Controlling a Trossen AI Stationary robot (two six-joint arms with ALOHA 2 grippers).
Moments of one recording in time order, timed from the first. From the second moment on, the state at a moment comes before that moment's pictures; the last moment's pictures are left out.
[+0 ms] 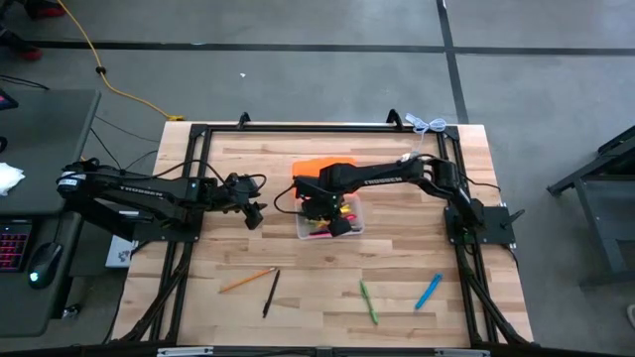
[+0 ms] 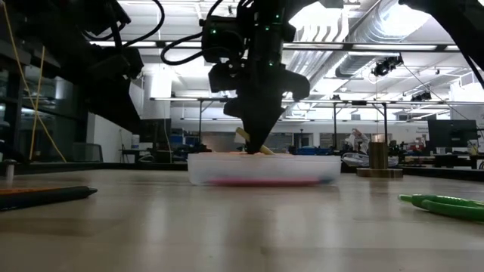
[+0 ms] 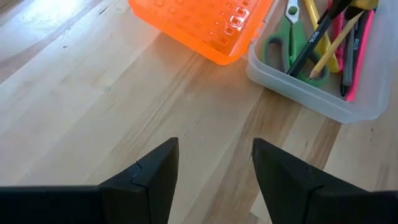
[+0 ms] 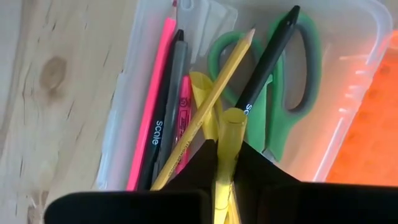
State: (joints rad) left arm 0.00 0.96 0.48 -0.37 -0.33 -0.48; right arm -0.08 2.17 1.78 -1.01 -0.11 -0.45
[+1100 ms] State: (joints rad) left arm 0.00 0.96 0.48 -0.37 -0.33 -0.47; right arm -0.08 2.17 1.78 -0.99 -0.16 -0.45
